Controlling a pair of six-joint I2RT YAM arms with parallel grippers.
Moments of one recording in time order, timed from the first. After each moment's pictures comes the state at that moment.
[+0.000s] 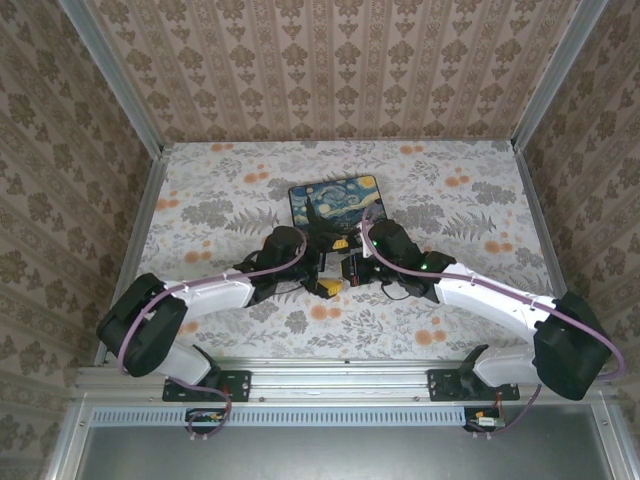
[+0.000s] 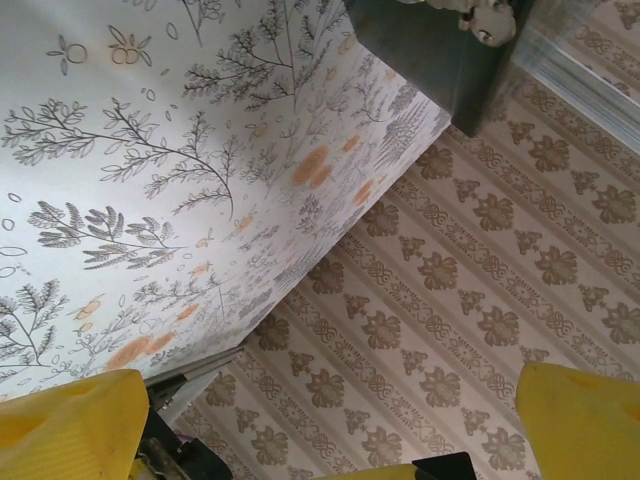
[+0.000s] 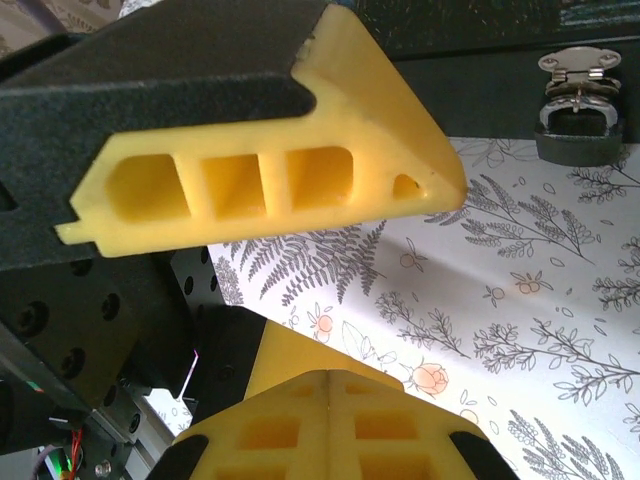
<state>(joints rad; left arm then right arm) -0.78 1.46 0.64 0.33 0.45 -1.98 0.72 1.30 0.81 -0.22 -0.22 0.58</state>
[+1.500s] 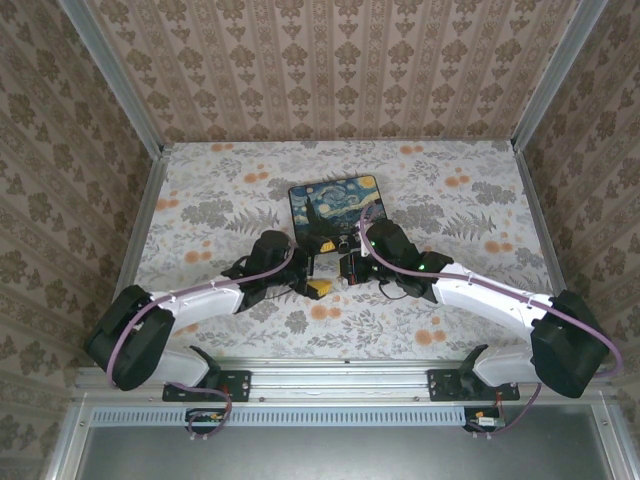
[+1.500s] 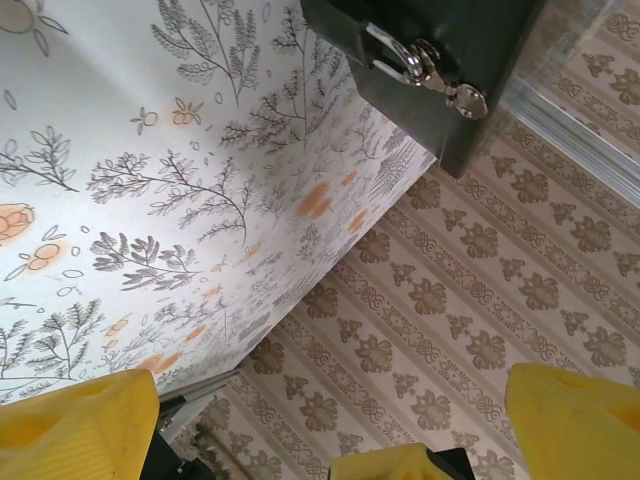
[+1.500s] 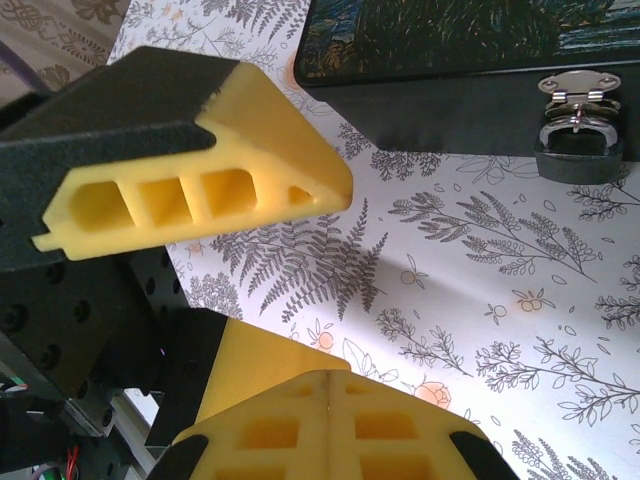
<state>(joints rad) -0.74 1.37 0.56 0.30 0.42 -1.97 0.73 1.31 0.81 -0.19 -0.19 0.59</state>
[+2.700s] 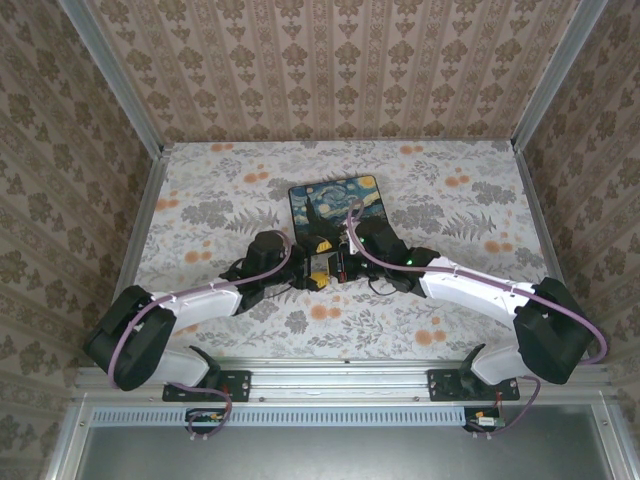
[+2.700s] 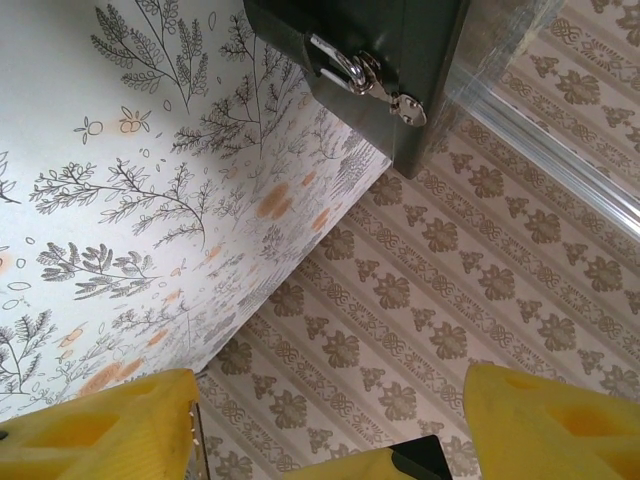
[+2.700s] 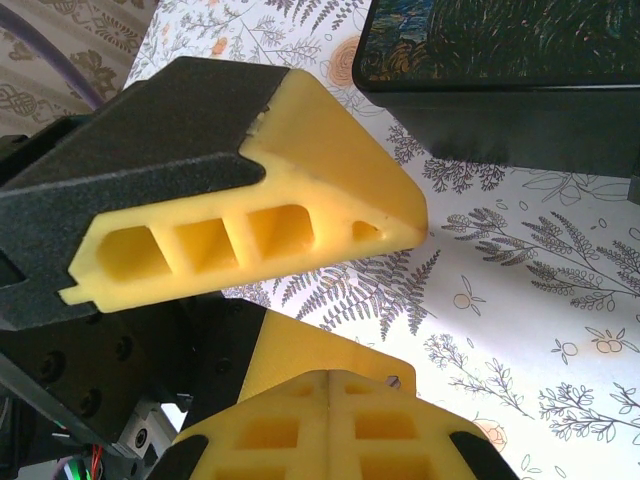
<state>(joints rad) -0.72 1.37 0.52 0.43 0.42 -2.01 0.75 1.41 0.86 -0.13 -0.24 0.59</state>
